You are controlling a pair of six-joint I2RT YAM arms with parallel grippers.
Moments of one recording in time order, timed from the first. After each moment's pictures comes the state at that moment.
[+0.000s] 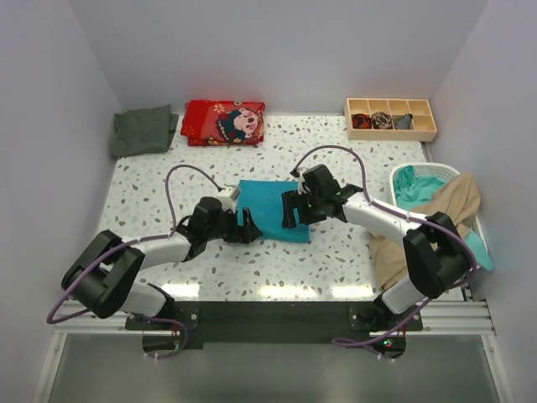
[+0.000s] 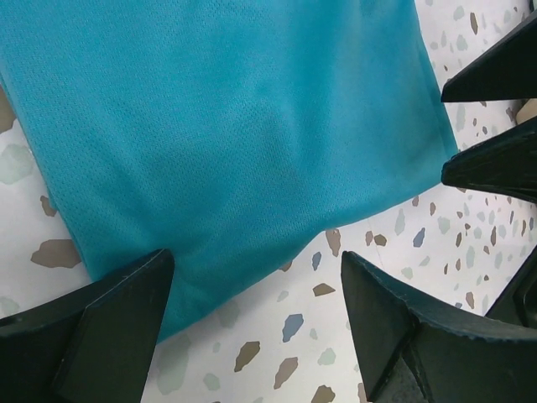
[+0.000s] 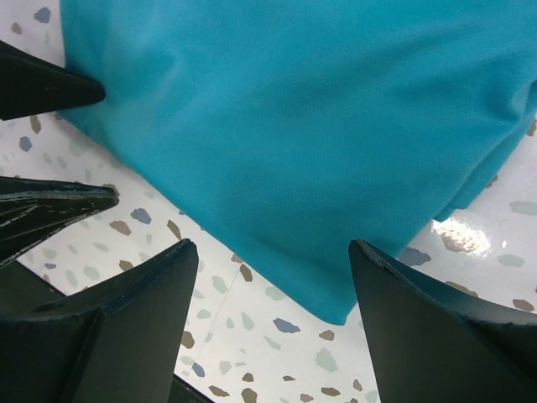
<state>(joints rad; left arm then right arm) -0.55 1.40 0.43 0.35 0.27 -0.52 0.60 1.56 0.97 -0.38 -0.19 0.34</state>
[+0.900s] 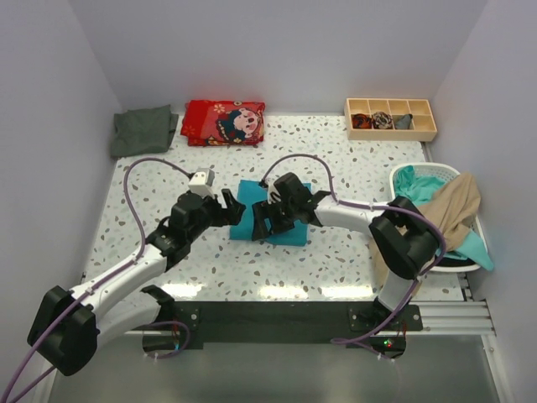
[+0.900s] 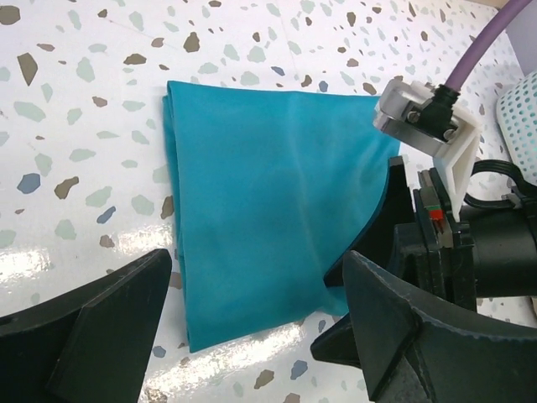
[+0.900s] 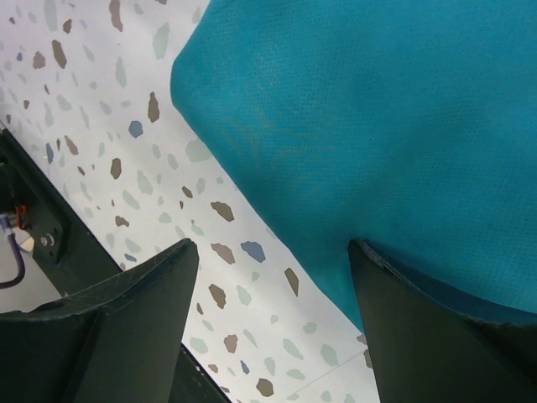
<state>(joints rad) -0.55 0.99 0.48 0.12 -0.08 -0.51 0.76 1.76 1.04 -0.17 -0.38 0.43</state>
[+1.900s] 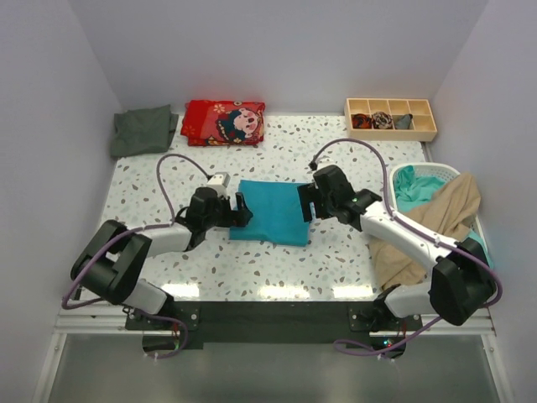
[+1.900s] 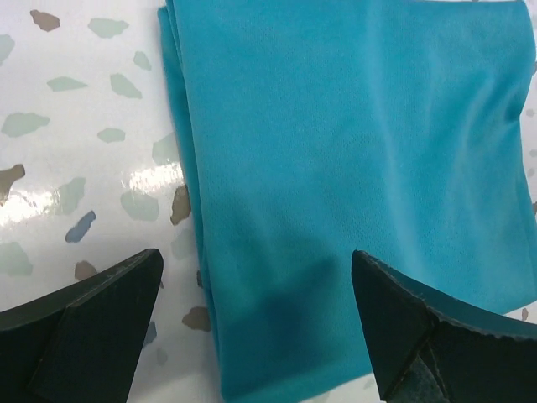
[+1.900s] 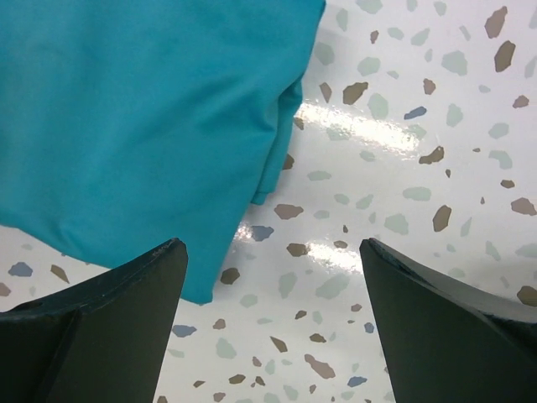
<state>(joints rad) -0.49 1.46 0.49 0.38 0.05 -0.44 0.63 1.35 0.95 -0.46 0.24 0.28</state>
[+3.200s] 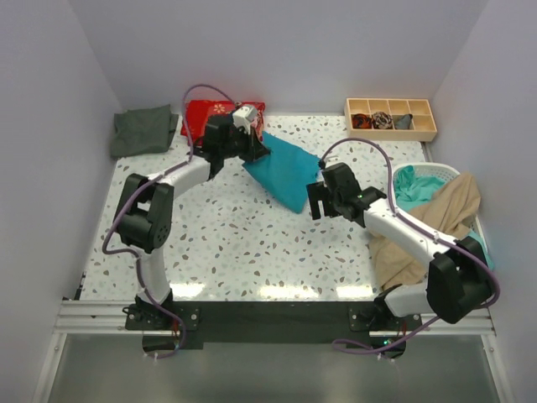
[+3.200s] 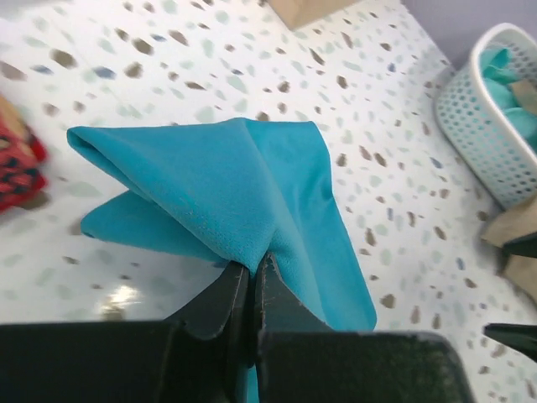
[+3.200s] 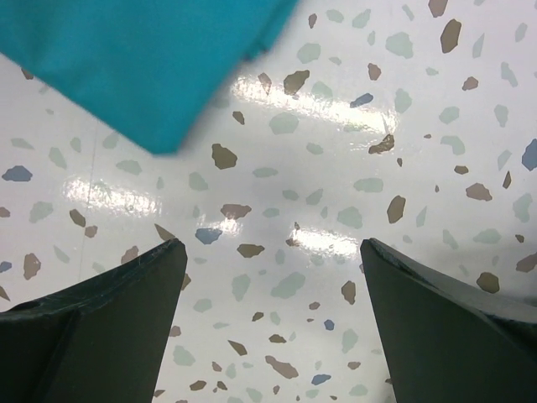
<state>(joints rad) -0.37 1.94 1.28 0.28 0.55 -0.29 0.53 1.36 0.92 -0.47 0.24 0.23</state>
